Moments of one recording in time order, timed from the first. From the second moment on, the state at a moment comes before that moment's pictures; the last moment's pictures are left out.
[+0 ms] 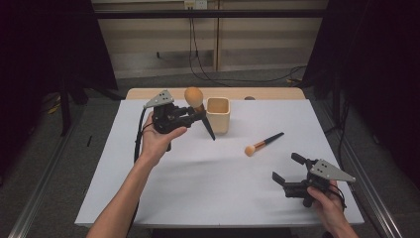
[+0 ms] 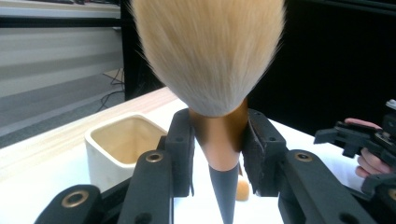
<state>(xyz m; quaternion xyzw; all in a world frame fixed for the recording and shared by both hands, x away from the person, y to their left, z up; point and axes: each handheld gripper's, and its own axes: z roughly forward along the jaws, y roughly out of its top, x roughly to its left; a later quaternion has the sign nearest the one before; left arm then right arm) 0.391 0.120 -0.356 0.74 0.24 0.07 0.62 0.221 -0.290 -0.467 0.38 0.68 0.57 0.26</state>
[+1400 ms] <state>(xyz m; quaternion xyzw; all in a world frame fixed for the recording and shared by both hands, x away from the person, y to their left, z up) 0.445 0.115 -0.310 0.72 0.28 0.12 0.62 0.215 -0.291 -0.471 0.39 0.67 0.57 0.27</state>
